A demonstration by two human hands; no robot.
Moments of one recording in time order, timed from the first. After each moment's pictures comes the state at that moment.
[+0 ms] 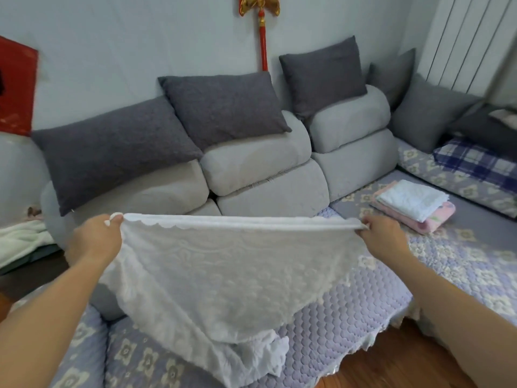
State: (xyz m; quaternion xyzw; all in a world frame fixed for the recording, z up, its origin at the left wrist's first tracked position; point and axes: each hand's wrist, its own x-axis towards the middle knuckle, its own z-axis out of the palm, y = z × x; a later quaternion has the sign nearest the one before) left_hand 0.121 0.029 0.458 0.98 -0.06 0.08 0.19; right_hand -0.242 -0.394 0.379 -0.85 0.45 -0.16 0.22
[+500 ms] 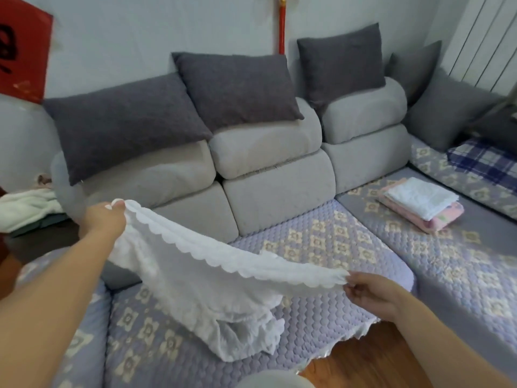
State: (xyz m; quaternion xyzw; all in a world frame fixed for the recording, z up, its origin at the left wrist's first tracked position) left_hand 0.129 0.041 0.428 0.96 0.04 0.02 0.29; right_hand -0.284 -0.338 0.284 -0.31 0.47 -0.06 0.83
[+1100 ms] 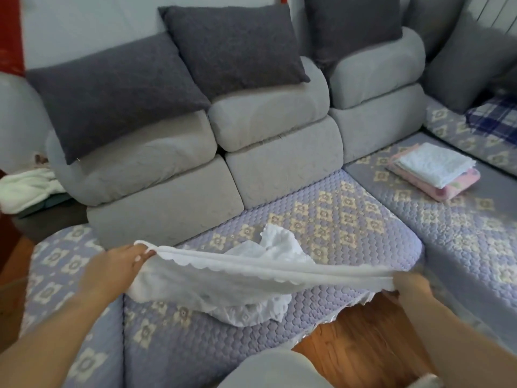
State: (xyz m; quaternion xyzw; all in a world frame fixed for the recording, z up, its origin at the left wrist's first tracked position) left_hand 0.071 0.119 0.327 0.92 -0.37 0.13 0.02; right_hand -0.305 -0.350 0.228 -0.29 0.78 -0.17 0.52
